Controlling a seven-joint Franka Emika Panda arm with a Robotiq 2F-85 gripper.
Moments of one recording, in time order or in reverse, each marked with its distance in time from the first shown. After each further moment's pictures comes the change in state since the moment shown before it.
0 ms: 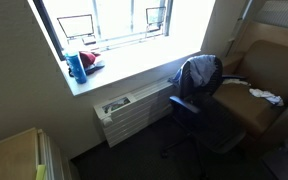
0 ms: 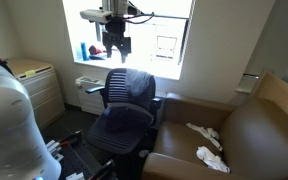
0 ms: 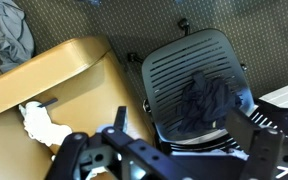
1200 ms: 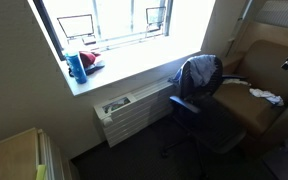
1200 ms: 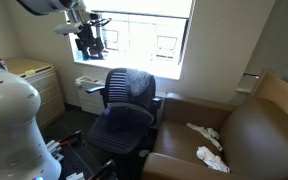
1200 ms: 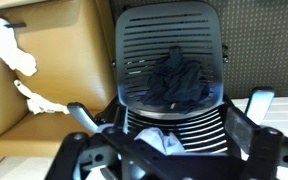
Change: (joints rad) arm 0.188 0.143 0.359 -0.011 -0.080 0.311 0.246
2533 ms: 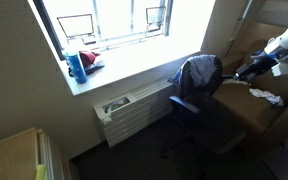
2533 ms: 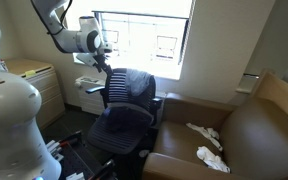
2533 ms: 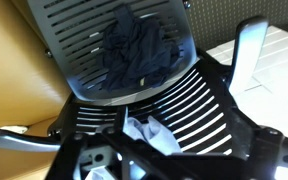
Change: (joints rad) arm 0.025 0.518 -0.074 0.035 -0.070 0.664 0.305
